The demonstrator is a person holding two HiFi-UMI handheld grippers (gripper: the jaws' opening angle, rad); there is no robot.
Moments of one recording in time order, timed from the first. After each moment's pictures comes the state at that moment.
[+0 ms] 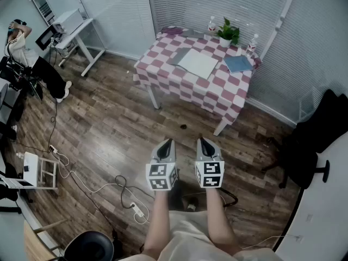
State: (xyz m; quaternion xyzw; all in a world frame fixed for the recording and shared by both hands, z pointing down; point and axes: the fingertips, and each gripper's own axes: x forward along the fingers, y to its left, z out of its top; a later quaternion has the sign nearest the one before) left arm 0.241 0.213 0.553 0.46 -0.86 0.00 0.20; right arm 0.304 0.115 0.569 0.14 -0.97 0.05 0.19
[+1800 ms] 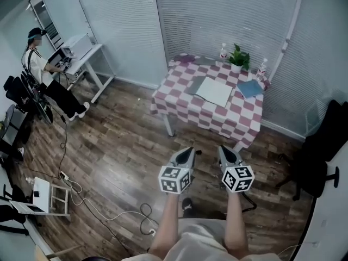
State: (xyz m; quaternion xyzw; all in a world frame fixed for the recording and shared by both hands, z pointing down) left arm 0.145 0.197 0.509 0.58 -0.79 -0.05 0.19; right arm 0.217 0.106 0.509 0.12 -0.98 0.15 0.09
